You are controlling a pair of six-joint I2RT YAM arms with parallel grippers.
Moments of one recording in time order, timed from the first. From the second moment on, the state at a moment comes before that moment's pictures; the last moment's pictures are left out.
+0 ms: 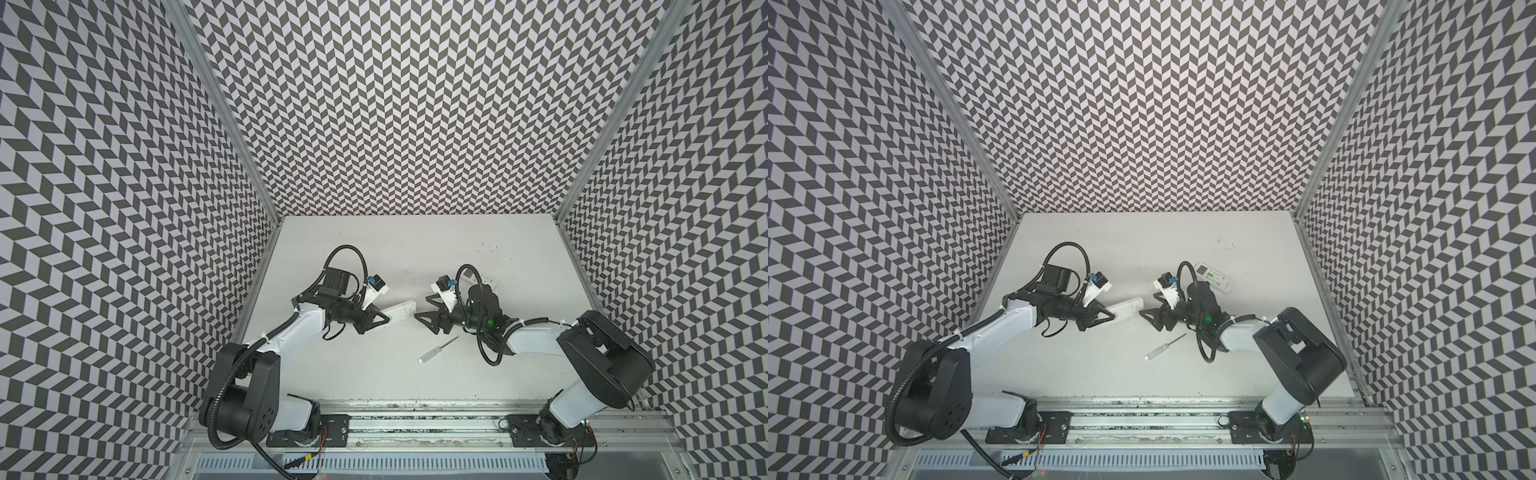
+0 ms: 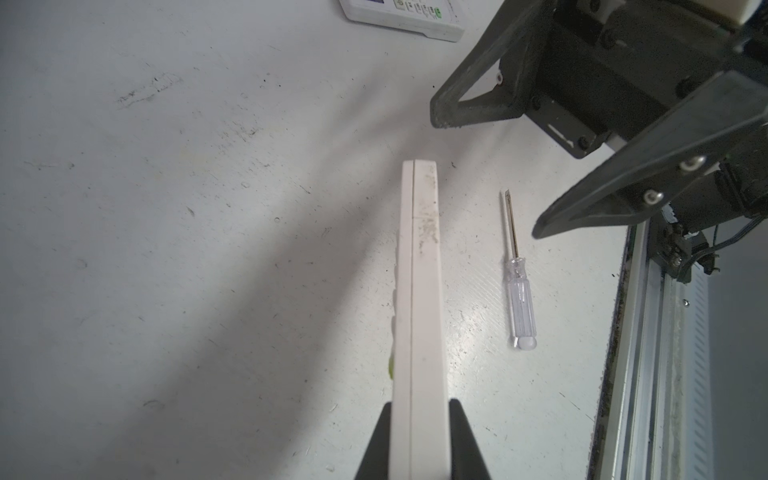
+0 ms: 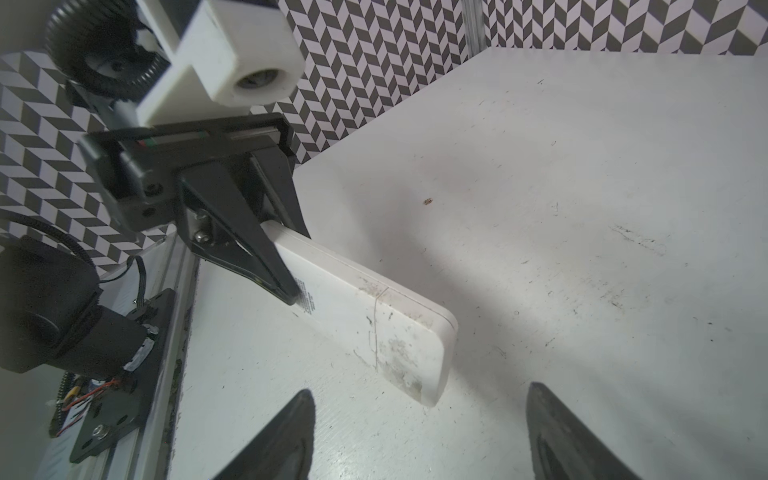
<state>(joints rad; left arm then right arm) -0.27 1.38 0.77 -0.43 0.76 0.40 0.63 1.64 0.58 0.70 -0.52 0.14</state>
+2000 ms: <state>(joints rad) -0.29 1.42 0.77 -0.40 0.71 0.40 0.68 1.85 0.66 0.79 -0.48 0.16</state>
